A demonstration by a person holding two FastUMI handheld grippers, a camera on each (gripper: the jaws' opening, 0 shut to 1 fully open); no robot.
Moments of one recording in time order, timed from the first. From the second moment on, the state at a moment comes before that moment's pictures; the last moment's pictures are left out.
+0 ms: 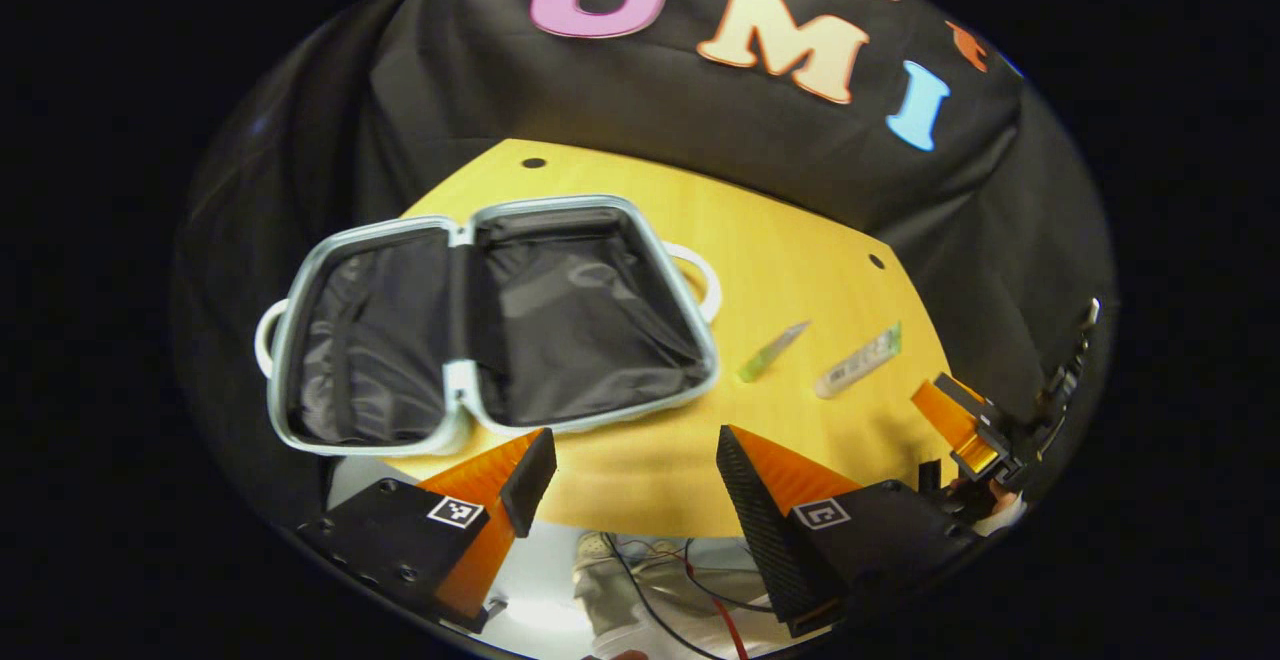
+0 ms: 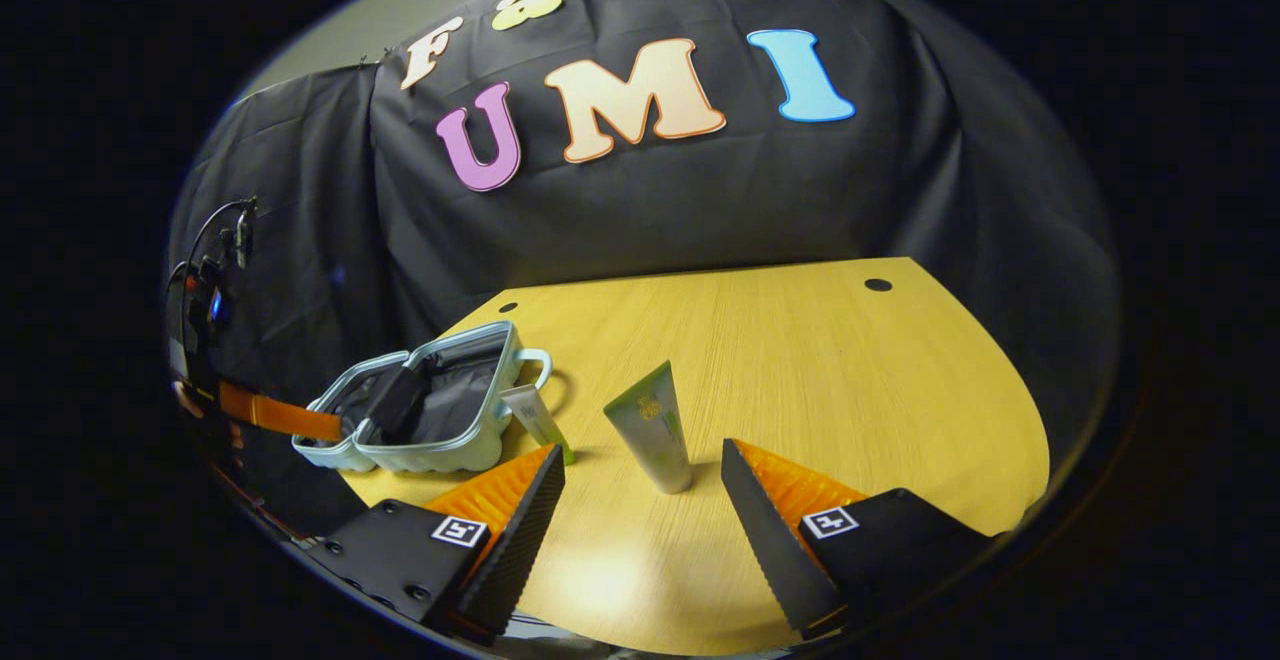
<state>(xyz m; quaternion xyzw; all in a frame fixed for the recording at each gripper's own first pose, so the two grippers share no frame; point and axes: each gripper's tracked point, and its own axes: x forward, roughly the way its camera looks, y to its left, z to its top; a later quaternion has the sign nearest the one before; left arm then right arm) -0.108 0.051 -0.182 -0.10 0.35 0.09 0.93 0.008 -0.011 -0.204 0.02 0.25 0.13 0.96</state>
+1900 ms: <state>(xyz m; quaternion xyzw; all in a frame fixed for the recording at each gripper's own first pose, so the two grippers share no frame) 0.068 -0.041 -0.277 -0.06 0.22 0.10 0.97 0.097 0.016 -0.325 -0.04 0.28 0.27 0.92</state>
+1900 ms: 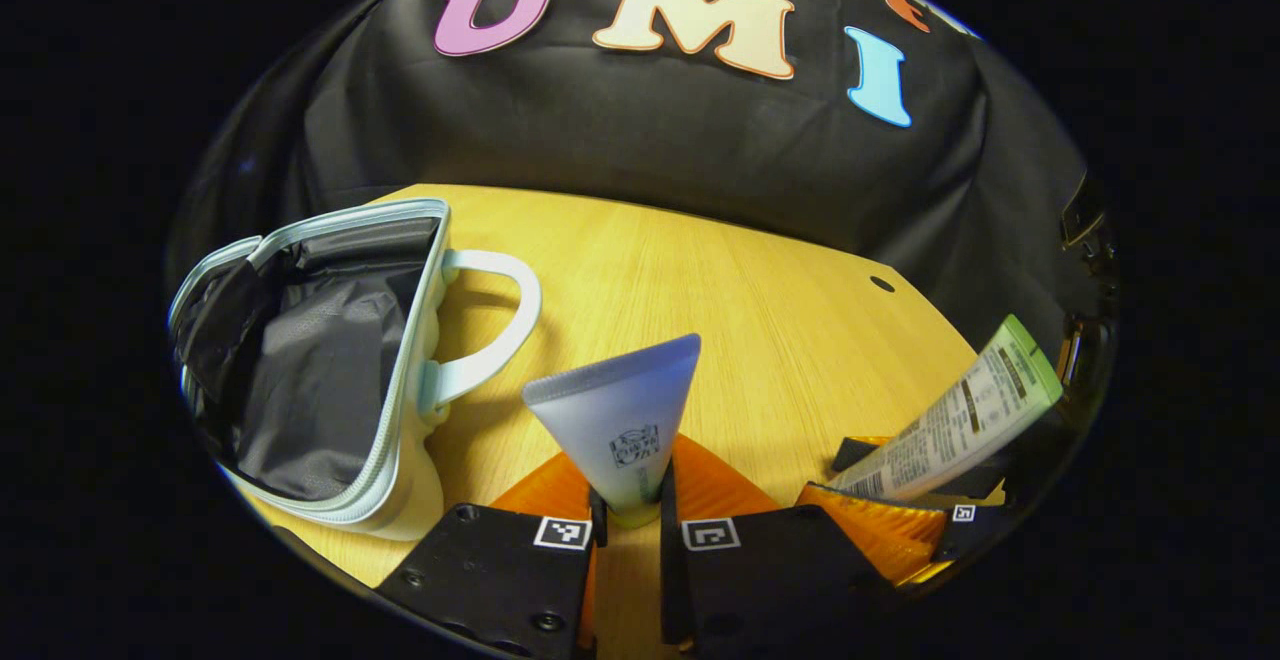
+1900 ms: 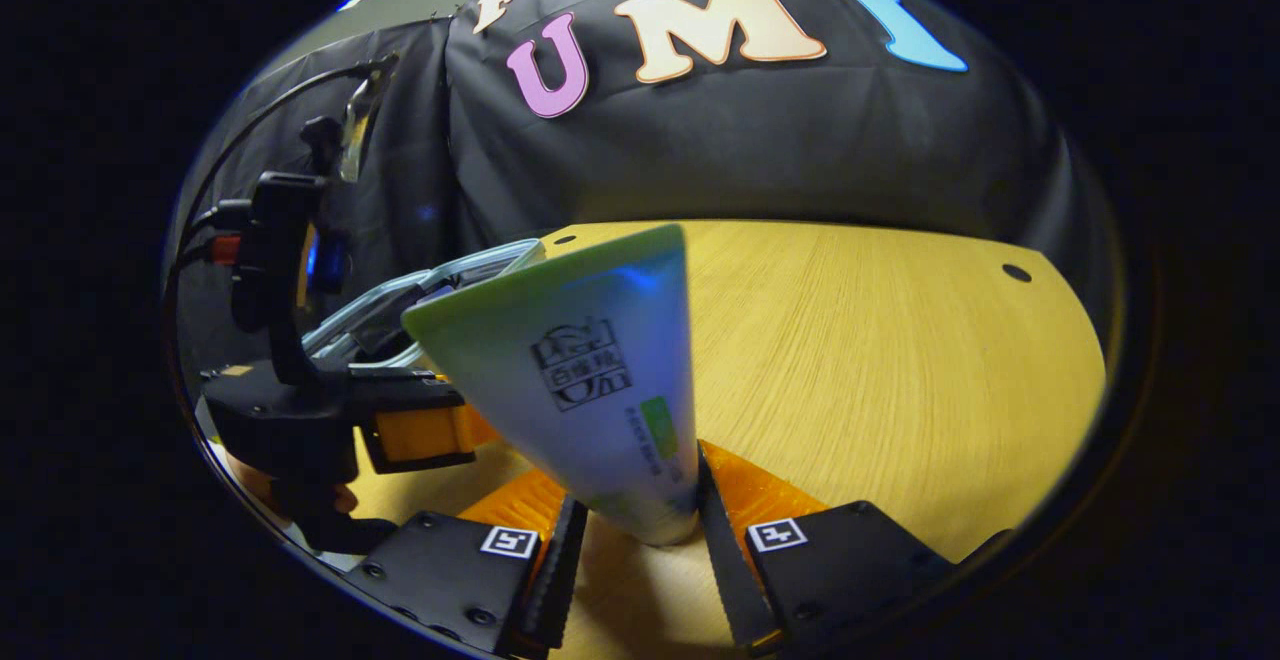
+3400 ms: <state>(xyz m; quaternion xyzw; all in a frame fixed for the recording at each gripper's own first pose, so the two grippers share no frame) -0.044 0.142 -0.212 -0.14 0.39 0.08 0.91 0.084 0.250 -0.221 -0.07 0.34 0.31 0.89</state>
